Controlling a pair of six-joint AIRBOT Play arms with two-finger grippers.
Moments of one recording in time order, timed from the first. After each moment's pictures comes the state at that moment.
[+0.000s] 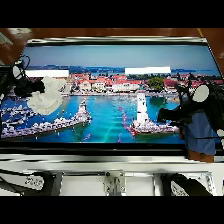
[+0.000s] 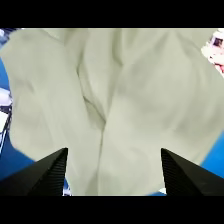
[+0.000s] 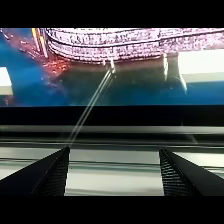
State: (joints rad) left arm 0.15 -1.65 1.55 1.68 -1.13 -1.79; right arm 0.04 -1.11 1.06 -1.38 1.50 1.68
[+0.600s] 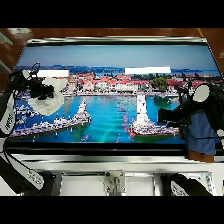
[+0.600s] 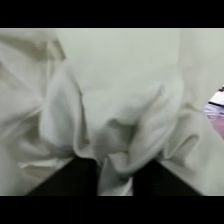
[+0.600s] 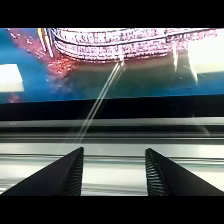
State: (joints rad) left arm 0.18 -1.95 1.72 1.45 -1.18 -1.58; right arm 0.04 -1.11 1.06 -1.36 1.52 1.72
